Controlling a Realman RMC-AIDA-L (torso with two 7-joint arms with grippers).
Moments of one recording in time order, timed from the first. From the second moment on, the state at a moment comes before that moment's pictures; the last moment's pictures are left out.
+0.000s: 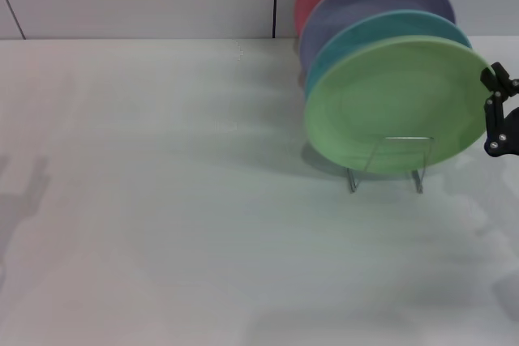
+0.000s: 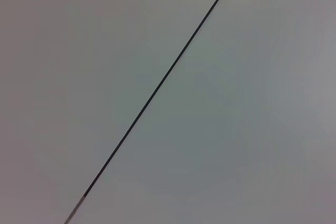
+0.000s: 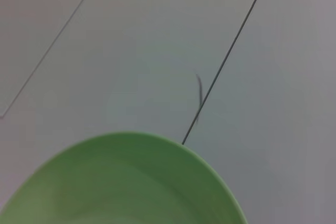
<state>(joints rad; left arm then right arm) -0.28 -2.07 -2.60 -0.02 0.94 -1.63 2.26 0.42 2.08 0.44 -0.08 -2.17 -1.62 -0.10</state>
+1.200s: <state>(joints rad) -0.28 -2.07 -2.60 -0.02 0.94 -1.63 2.24 0.43 2.07 0.40 -0.10 -2.17 -1.63 -0.14</state>
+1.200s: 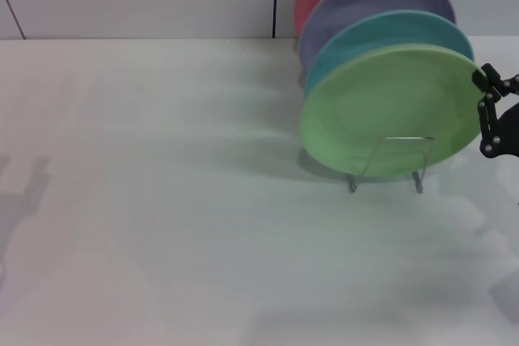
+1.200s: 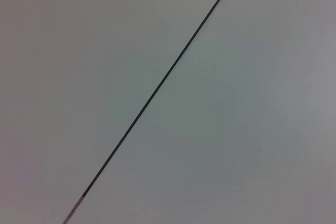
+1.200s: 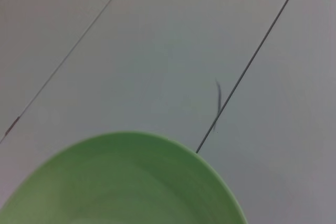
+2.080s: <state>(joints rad) -0.28 -2.07 -2.60 -0.02 0.94 -1.63 2.23 0.42 2.07 0.38 -0.12 -2.16 -1.63 -0.14</state>
